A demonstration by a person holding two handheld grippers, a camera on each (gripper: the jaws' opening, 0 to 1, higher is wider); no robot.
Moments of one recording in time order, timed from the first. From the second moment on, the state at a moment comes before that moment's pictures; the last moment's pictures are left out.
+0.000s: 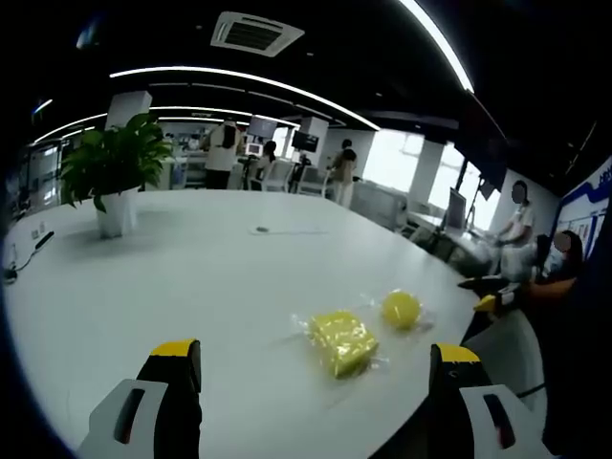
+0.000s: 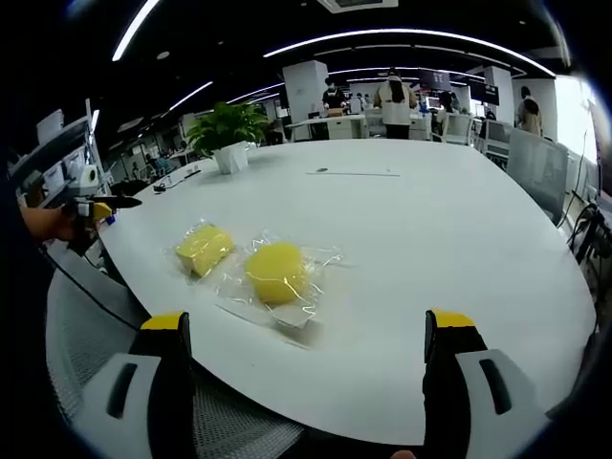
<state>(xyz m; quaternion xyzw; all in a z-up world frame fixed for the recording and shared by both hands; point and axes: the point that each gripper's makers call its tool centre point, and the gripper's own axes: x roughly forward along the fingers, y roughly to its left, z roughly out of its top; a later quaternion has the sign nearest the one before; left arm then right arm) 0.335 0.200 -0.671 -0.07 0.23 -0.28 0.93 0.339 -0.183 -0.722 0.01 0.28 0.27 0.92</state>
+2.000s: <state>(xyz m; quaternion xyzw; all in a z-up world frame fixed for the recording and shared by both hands) 0.371 0.191 -0.707 -0.18 0.34 -0.28 0.88 0.338 -0.177 -0.722 0.01 0.28 0.28 0.92</state>
